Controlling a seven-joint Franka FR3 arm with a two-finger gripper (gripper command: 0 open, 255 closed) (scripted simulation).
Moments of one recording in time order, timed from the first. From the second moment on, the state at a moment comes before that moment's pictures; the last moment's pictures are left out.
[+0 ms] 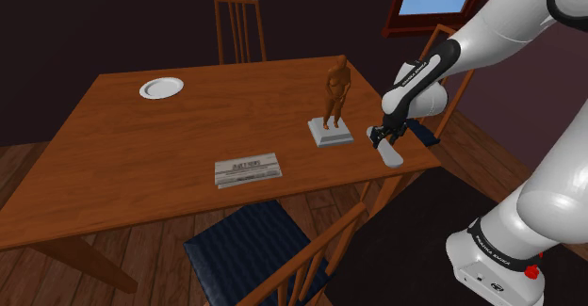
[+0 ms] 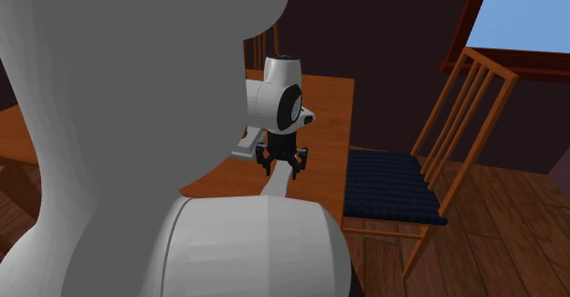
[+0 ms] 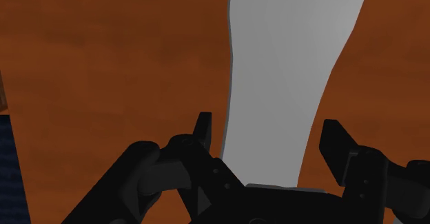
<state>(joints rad) -0.10 0.20 -0.19 -2.58 0.16 2.77 -0.10</state>
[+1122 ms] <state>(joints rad) -0.08 0.00 -0.24 -2.59 0.03 2.58 -0.01</state>
